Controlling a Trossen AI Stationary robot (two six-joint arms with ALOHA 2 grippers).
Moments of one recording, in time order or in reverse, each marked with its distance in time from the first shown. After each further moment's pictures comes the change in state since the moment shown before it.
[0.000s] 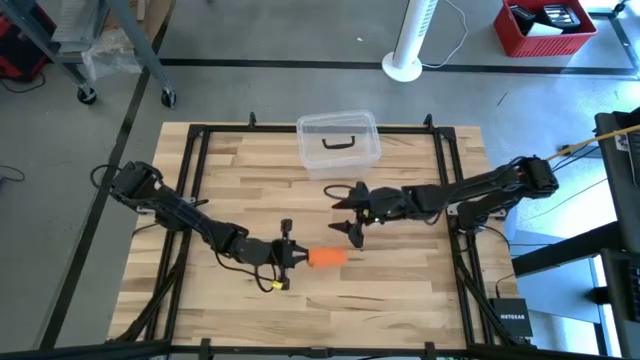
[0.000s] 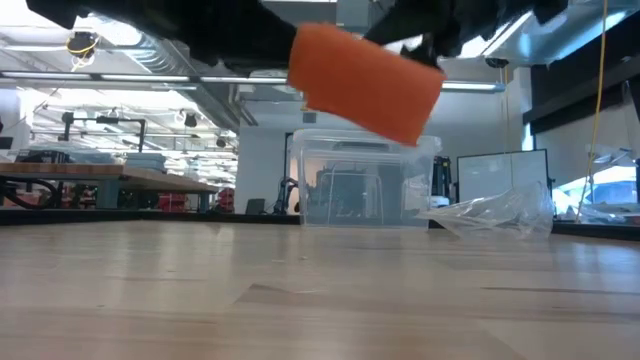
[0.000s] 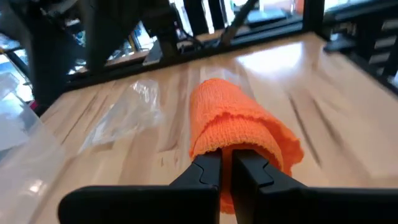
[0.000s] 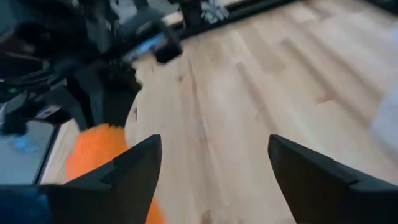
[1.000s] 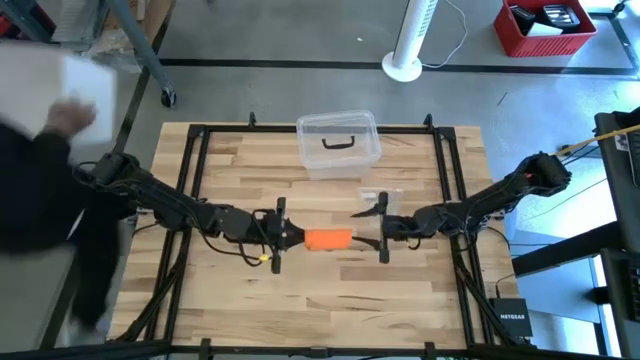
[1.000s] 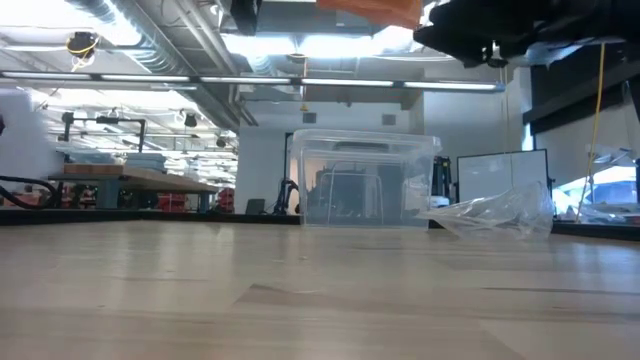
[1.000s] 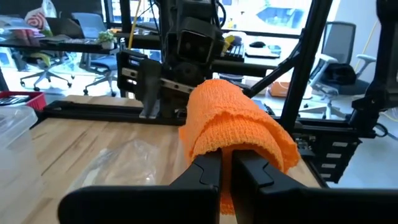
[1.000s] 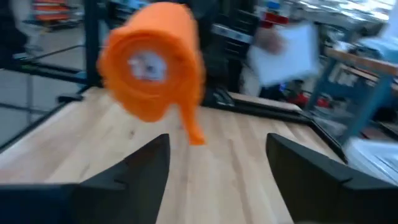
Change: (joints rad) left arm 0.098 -0.230 0.000 0.026 0.158 -0.177; right arm 0.217 -0.155 -0.428 0.666 0.209 -0.556
